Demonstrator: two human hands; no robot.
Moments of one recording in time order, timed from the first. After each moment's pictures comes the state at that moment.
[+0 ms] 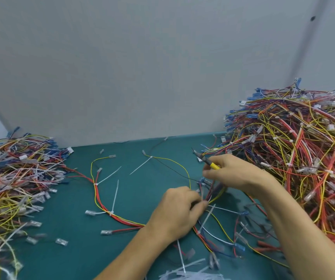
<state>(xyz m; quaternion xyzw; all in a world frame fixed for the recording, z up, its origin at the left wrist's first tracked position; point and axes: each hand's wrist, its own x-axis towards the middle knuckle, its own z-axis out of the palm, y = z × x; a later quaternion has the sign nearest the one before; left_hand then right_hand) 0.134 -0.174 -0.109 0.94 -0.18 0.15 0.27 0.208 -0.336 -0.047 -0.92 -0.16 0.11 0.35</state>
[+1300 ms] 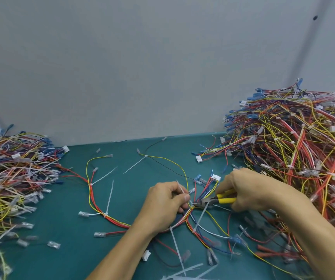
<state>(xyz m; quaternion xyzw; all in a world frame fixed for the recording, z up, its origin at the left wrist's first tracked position) 0.142 -0.160 -0.102 0.83 0.00 0.02 0.55 0.200 -0.367 -0.050 -0.95 -0.28 0.15 0.04</state>
